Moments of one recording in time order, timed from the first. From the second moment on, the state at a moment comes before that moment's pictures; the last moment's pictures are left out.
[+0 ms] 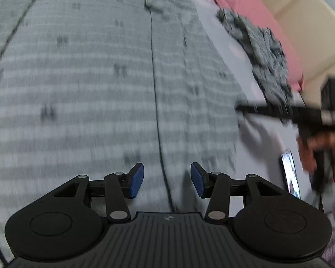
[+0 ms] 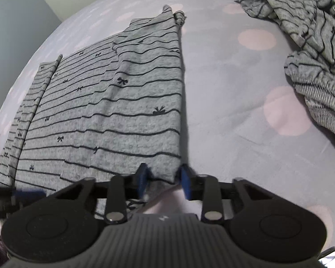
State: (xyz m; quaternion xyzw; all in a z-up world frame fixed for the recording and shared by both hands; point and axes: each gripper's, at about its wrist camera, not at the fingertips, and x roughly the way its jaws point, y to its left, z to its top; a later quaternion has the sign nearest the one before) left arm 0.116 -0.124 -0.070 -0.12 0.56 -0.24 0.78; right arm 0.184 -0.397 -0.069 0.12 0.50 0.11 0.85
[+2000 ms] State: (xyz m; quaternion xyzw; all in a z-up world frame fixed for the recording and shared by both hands) left arm 0.033 -0.173 -0.103 -0.12 0.56 -0.37 0.73; right arm 0.134 -0.367 -0.039 0.09 0.55 0.18 0.81
